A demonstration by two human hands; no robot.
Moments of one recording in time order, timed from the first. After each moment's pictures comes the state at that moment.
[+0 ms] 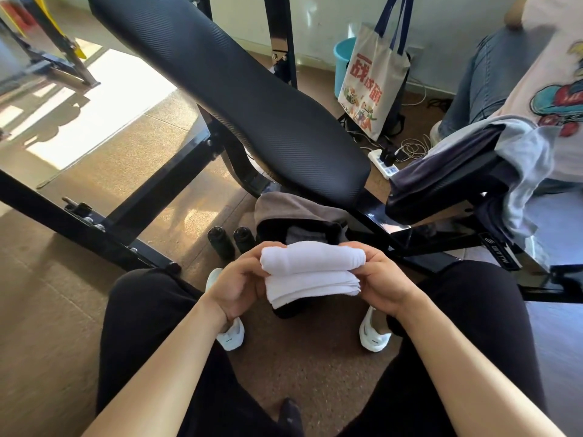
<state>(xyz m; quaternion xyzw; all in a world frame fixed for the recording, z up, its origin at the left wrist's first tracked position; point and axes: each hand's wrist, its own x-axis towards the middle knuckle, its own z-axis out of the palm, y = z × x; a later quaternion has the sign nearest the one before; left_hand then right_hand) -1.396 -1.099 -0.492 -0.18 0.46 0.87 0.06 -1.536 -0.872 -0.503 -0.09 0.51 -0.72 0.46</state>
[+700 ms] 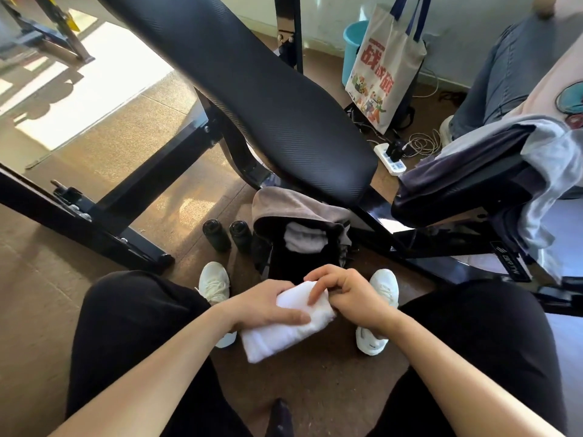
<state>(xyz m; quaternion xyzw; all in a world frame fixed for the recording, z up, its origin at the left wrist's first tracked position) -1.415 -1.092 -0.545 -0.09 0.82 0.50 0.26 -1.533 -0.893 -0.536 -0.33 0.75 -0.44 0.36</state>
